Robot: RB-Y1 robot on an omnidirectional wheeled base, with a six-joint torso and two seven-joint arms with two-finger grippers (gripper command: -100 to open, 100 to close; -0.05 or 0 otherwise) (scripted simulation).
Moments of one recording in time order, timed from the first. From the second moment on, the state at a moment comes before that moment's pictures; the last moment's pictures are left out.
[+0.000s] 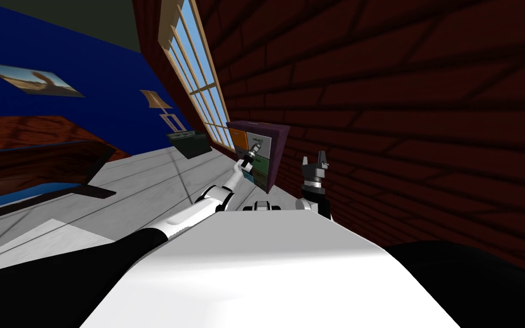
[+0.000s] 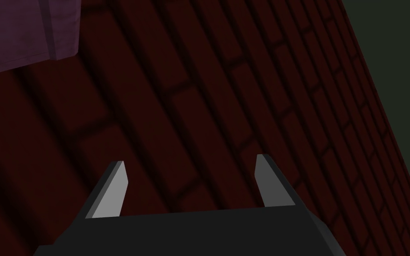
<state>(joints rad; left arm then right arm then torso) -0.73 0.12 -0.18 -0.97 -0.20 -0.46 -0.30 0.53 0.03 0.07 -2.37 -0.11 -0.37 -0.02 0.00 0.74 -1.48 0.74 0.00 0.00</state>
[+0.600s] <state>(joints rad) -0.80 0.12 -0.20 -0.94 -0.21 -0.34 -0.26 0.53 0.03 0.07 -2.37 -0.11 -0.37 -0.02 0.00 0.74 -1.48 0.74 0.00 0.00</state>
